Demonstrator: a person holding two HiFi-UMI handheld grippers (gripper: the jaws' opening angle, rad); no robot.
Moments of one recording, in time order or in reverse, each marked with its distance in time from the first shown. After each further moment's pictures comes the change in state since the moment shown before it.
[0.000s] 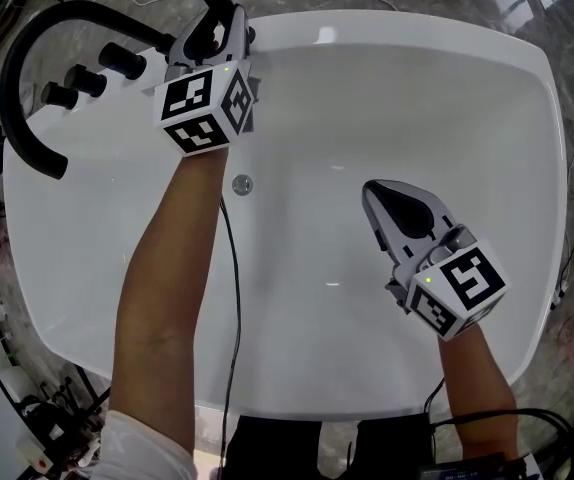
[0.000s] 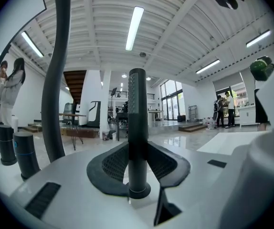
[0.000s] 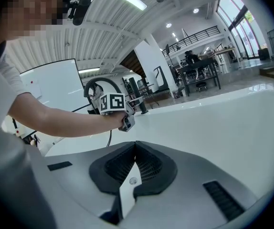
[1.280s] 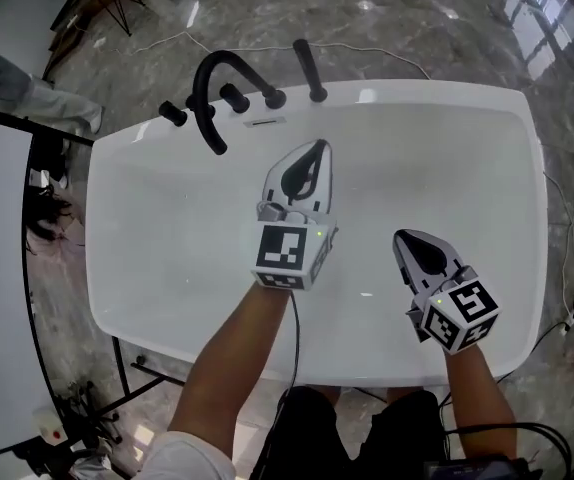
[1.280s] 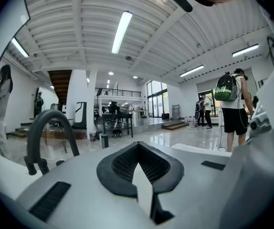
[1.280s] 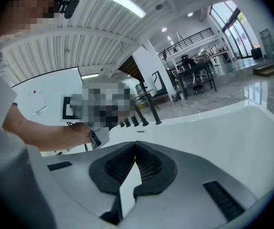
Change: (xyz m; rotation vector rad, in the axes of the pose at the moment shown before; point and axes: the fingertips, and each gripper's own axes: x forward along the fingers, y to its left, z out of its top) left arm -0.224 -0.103 0.139 0.063 0.044 -0.172; right arm -0.101 0.121 0.060 0.050 -0.030 -0.037
